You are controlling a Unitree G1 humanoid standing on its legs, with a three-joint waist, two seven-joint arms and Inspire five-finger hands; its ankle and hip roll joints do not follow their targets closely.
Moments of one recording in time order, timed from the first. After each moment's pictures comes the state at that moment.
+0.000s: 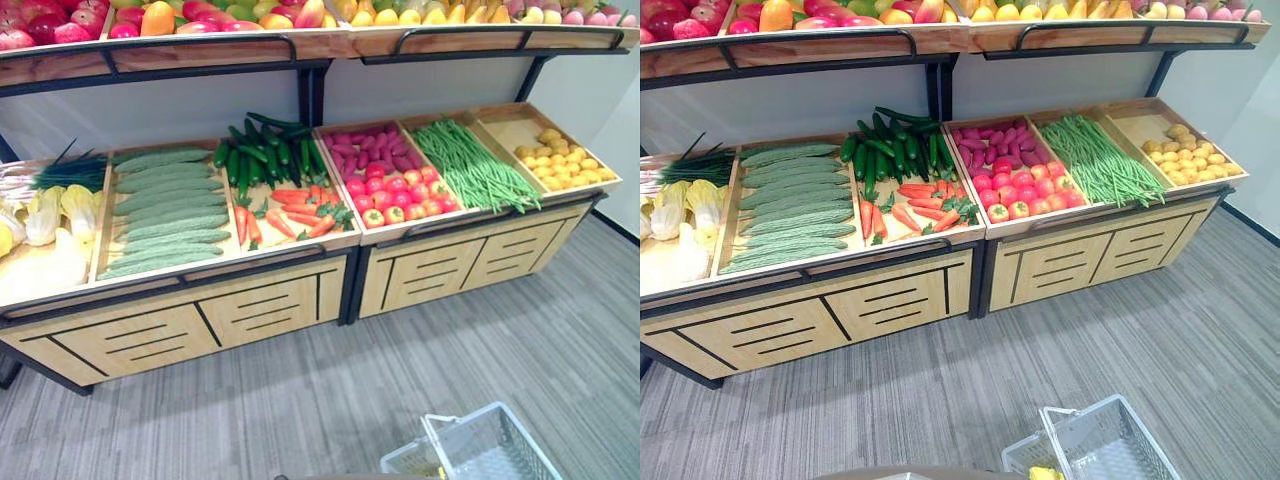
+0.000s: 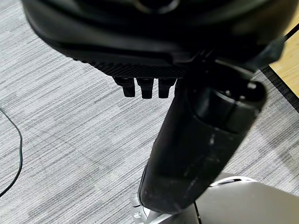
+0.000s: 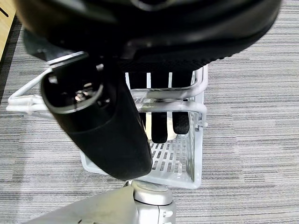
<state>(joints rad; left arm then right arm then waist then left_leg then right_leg) 0.04 0.23 -0.16 1.34 0.12 0.10 0.09 0.05 -0.26 0.19 1.35 -0.06 0.09 -0.09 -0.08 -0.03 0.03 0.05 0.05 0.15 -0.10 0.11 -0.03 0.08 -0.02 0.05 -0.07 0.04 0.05</state>
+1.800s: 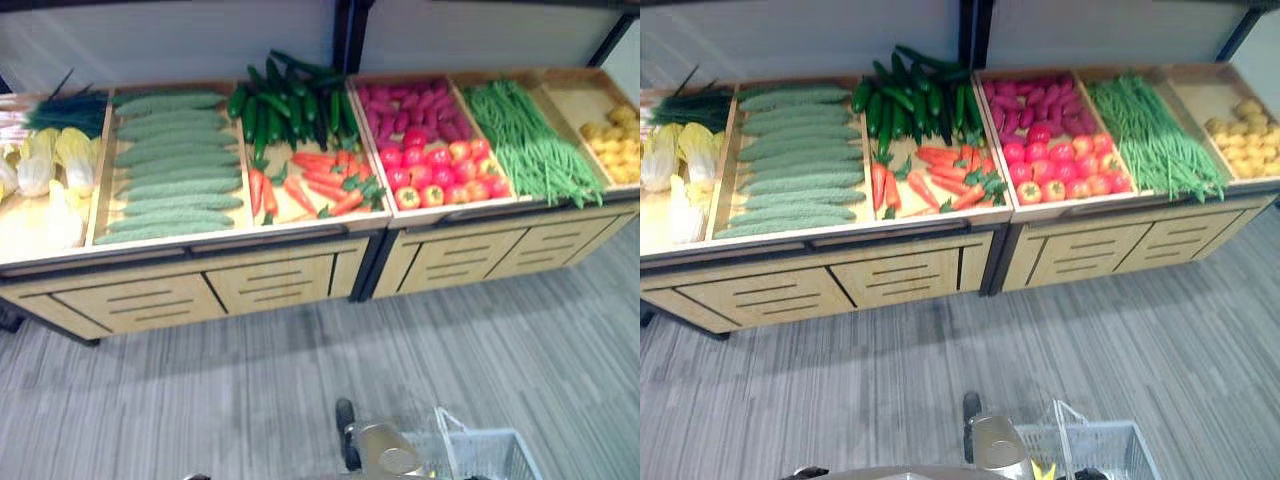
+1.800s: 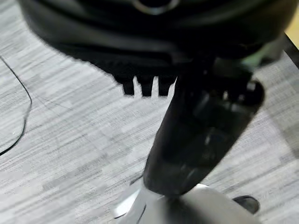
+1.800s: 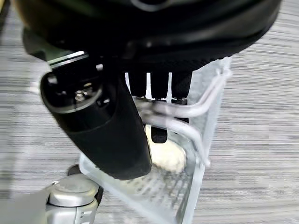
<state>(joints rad) -0.01 0.22 -0.16 1.37 0.08 0.12 0.09 0.03 -0.27 0.15 1.35 -0.02 0.10 -0.06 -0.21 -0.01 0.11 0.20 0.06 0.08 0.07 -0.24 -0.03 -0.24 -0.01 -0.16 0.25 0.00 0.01</state>
